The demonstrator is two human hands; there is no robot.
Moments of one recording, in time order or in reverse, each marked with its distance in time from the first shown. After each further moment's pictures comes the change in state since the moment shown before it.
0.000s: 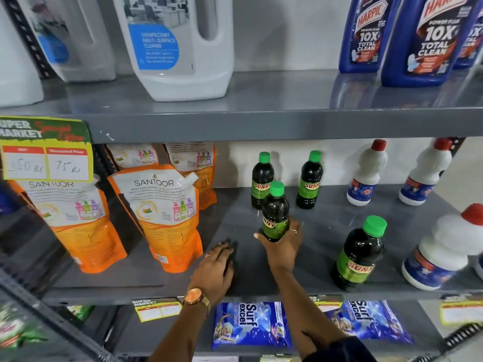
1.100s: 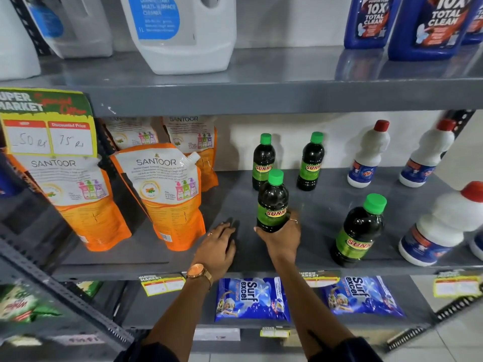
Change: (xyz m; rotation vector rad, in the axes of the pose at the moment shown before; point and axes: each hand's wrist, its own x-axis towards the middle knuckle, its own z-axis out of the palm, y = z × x) left_hand 0.001 -0.002 0.002 -0.005 0.030 0.030; right_hand -0.023 -0.002 -0.012 -0.088 -0.057 0.079
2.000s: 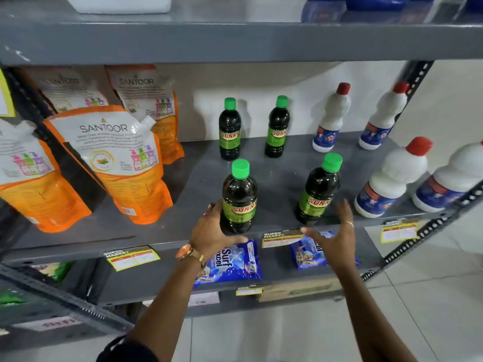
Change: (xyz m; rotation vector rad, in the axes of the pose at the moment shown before) left_hand -0.020 0.063 0.013 -0.384 -0.129 -0.052; right_hand -0.031 0.067 -0.184 -0.062 0.016 -0.032
